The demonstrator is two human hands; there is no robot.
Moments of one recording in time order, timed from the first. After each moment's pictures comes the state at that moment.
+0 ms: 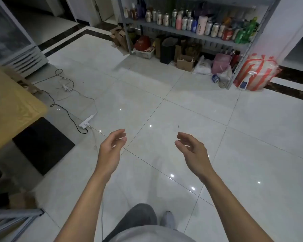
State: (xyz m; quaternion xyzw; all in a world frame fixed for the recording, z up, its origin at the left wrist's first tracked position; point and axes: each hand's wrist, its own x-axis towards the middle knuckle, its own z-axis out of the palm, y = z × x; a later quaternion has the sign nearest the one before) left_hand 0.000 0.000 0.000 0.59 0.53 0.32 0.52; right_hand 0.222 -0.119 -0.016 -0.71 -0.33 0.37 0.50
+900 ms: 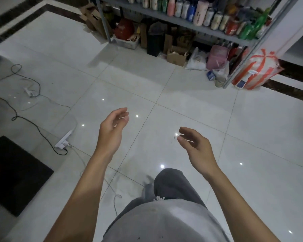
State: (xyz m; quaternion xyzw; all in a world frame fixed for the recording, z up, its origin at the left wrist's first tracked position) left_hand 0.158 0.365 -0.007 0.59 0.48 0.30 0.57; right_hand 0.341 0.194 -0.019 -0.76 -0.27 0.36 0.47
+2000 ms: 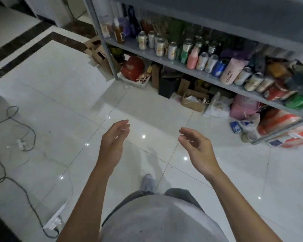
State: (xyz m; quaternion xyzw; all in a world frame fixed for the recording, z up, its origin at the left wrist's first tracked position) left_hand 0.423 0.894 -0.015 0.58 0.50 0.29 0.57; right_hand 0.628 0.757 -0.029 -0.73 -0.28 0.37 0.50
